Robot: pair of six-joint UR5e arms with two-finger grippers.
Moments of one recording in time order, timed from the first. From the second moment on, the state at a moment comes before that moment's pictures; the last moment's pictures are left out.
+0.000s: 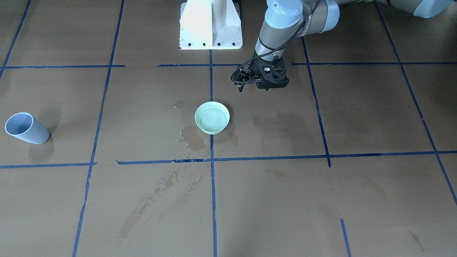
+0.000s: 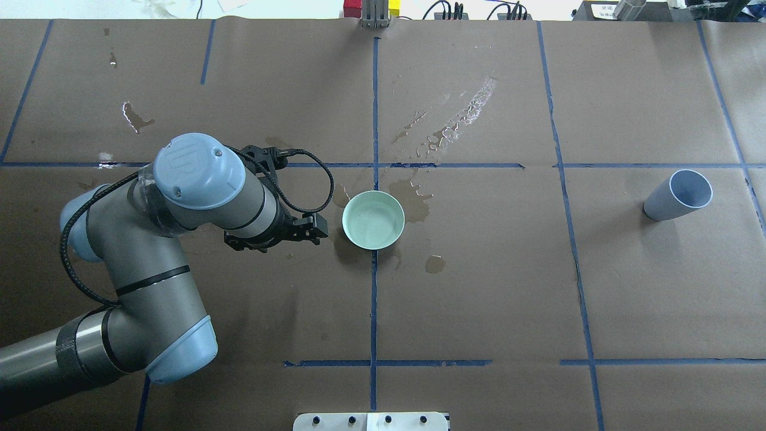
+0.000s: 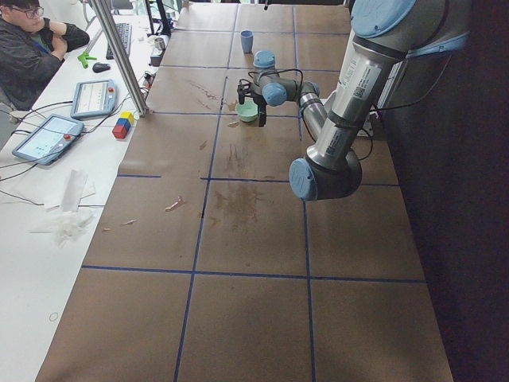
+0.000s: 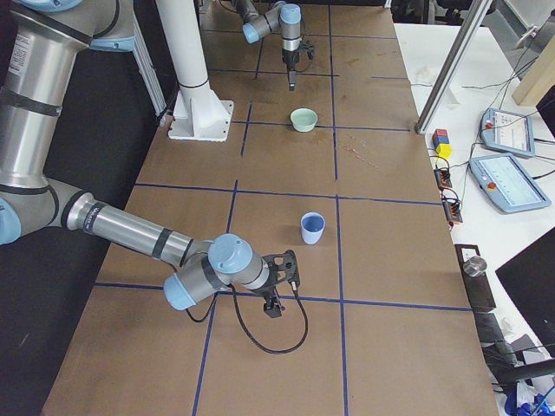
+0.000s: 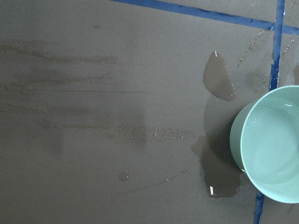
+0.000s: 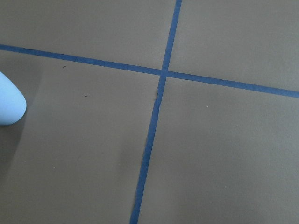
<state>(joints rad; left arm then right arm) -0.53 -2.10 -1.85 -1.63 -1.92 -1.36 1.51 -1.92 1.60 -0.75 2.34 0.21</state>
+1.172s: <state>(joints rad) -0.52 -2.14 -1.75 -1.72 -1.90 -1.44 1.64 -1.92 1.93 -1.57 2.29 -0.16</state>
